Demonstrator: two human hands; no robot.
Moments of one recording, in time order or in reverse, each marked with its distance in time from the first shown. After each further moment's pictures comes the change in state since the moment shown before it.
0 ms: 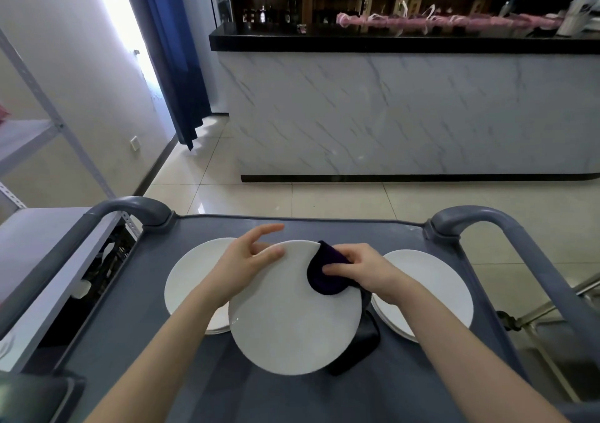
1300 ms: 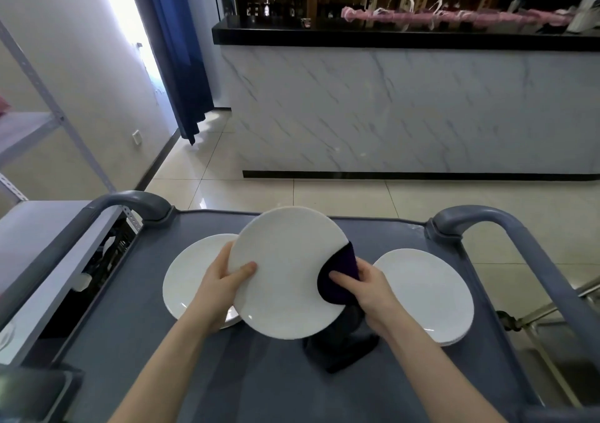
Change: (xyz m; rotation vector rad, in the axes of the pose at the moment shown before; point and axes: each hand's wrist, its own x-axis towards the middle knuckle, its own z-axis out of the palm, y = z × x) left_hand -0.023 -0.044 0.006 -0.489 0.207 -0.066; right_hand -0.009 0.050 0.027 0.463 0.354 -0.021
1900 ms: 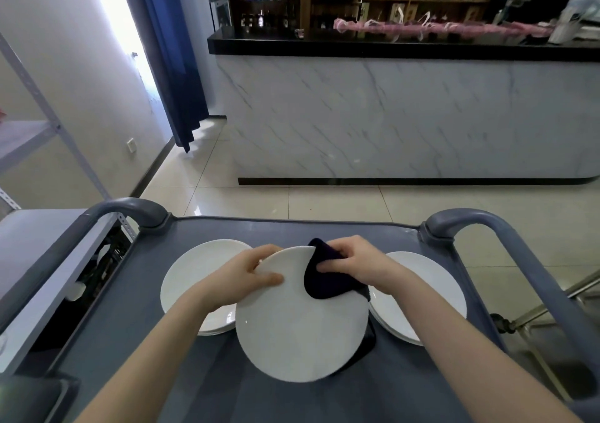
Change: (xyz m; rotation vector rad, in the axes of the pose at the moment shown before) left_hand 0.017 0.038 0.016 0.603 -0.430 -0.030; right_hand 0.017 -0.074 0.007 -0.595 -0.392 -0.017
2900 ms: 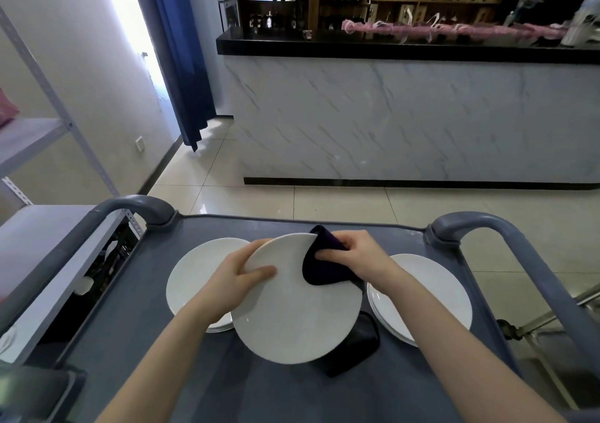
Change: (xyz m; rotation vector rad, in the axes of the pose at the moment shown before) left_hand -0.020 -0.012 0.005 -0.176 0.233 0.110; right_hand 0.009 -0.002 0.008 0.096 0.162 -0.059
